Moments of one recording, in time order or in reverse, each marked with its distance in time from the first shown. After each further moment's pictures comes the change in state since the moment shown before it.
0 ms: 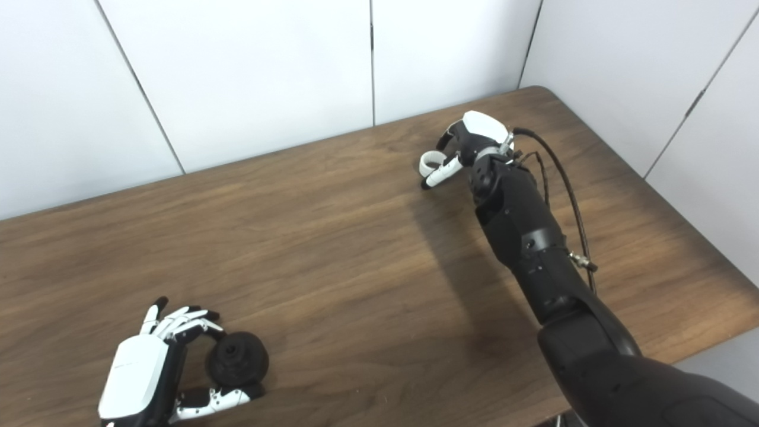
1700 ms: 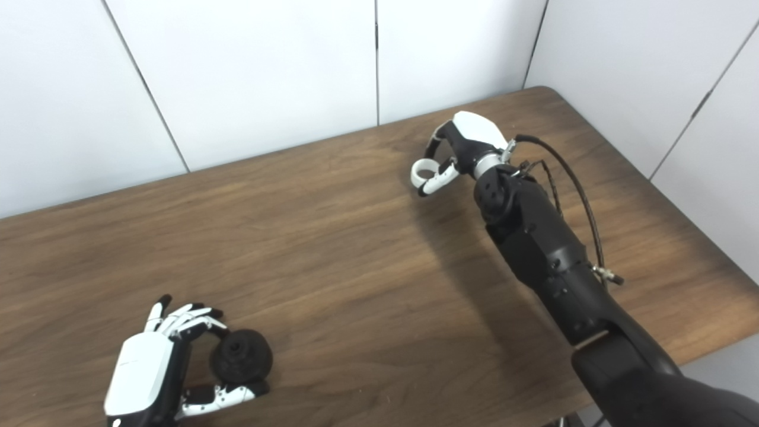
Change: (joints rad) left arm -0.001 -0.020 -0.009 0.002 0.026 0.010 0.013; right arm 0.090 -0.075 0.136 -0.233 0.146 -0.034 -0.040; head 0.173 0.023
